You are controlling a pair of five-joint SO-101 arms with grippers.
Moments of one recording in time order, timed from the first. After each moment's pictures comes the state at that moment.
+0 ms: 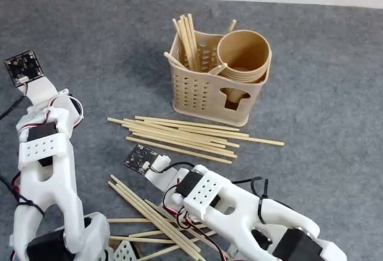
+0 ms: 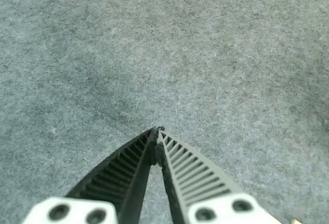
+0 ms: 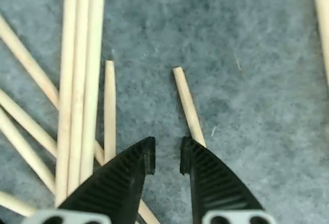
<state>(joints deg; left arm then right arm) -25.8 -26.2 51.3 25.1 13.2 -57.9 -22.6 59.0 47.9 8.4</state>
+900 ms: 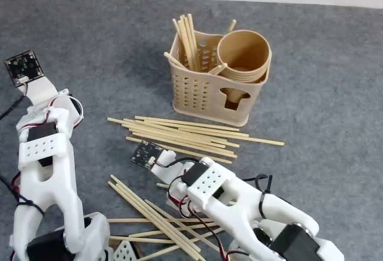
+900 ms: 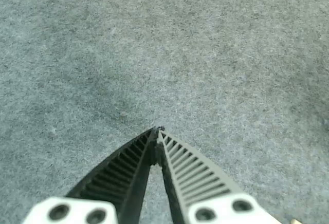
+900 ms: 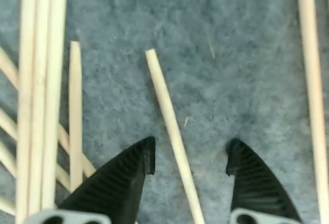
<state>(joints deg) -25.8 -26.2 51.3 25.1 13.2 -52.2 -18.4 57.9 49.1 17.0</state>
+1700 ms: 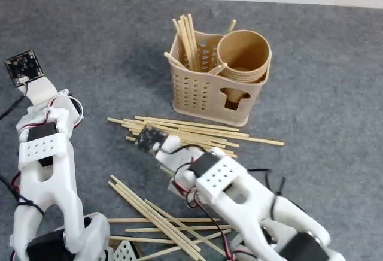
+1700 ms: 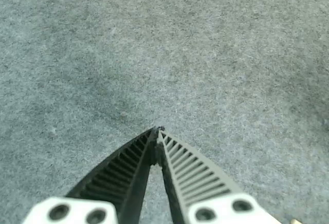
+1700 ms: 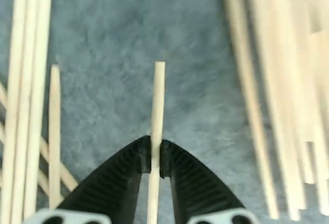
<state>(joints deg) -25.8 -26.2 51.3 25.1 13.2 -47.5 -26.3 54.5 51.4 21.1</state>
